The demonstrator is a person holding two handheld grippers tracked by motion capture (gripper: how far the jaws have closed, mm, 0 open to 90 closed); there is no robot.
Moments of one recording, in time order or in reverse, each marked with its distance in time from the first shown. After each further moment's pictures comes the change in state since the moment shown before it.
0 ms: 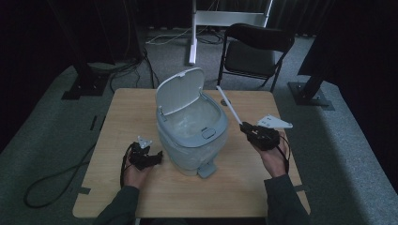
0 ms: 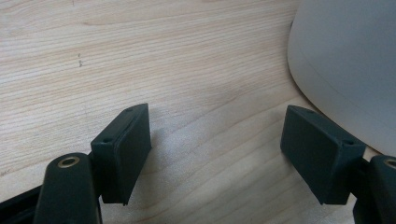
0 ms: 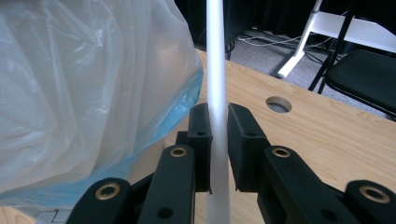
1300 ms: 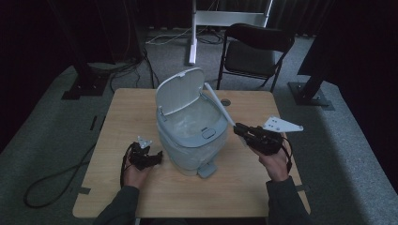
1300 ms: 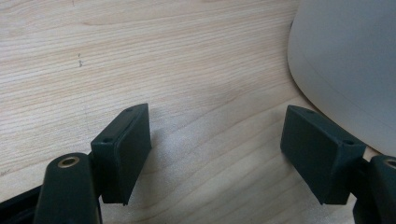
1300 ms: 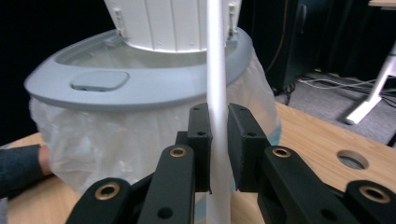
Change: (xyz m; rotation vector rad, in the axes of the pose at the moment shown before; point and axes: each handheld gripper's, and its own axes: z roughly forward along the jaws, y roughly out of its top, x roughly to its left) left arm 0.000 0.000 0.000 -0.001 -0.001 0.000; right arm 0.019 0.020 -0.032 -0.169 0.269 0.001
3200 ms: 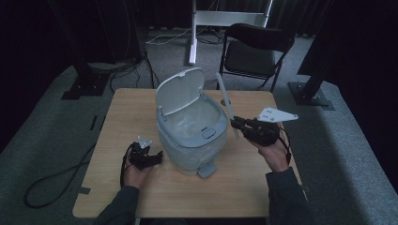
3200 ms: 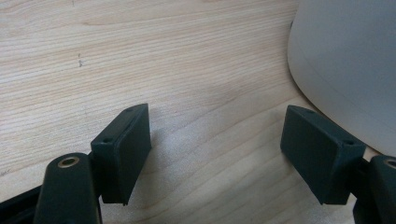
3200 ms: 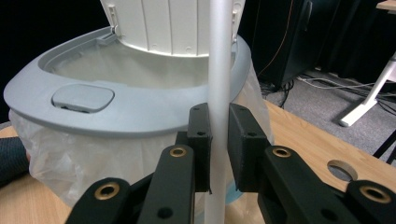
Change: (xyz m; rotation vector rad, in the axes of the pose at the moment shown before) left arm 0.000 0.000 0.000 -0.001 0.000 0.000; right arm -0.007 0.024 0.013 0.056 0.005 -0.071
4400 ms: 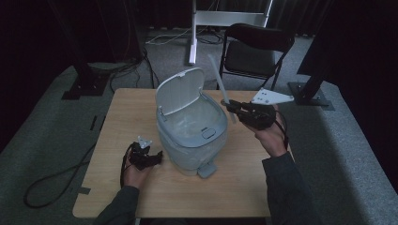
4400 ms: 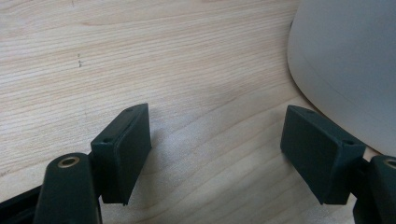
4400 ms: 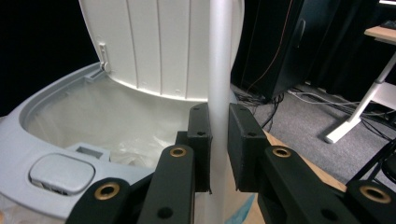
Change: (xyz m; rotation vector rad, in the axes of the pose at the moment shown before) left arm 0.000 0.000 0.000 0.000 -0.001 0.001; right arm -0.005 0.050 0.014 -0.011 -0.022 -0.073
